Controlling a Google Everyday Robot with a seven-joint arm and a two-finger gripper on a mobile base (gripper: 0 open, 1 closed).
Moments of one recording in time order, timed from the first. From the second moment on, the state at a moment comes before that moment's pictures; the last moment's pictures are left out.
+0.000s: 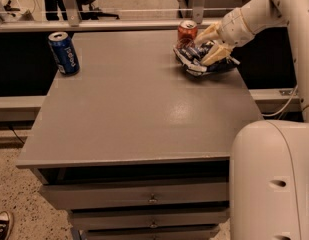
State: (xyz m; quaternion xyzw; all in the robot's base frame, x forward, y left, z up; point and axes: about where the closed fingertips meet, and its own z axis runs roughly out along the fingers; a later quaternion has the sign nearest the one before) arm 0.735 -0.182 0.886 -0.73 0.56 0.08 0.37
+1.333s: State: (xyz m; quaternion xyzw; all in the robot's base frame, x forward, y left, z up) arm 0.702 -0.182 0.962 -0.70 0.57 0.07 0.42
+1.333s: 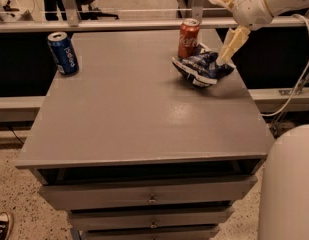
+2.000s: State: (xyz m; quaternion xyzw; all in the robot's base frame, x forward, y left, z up) arm 0.623 -0.242 1.036 -0.61 0.60 0.06 0.51
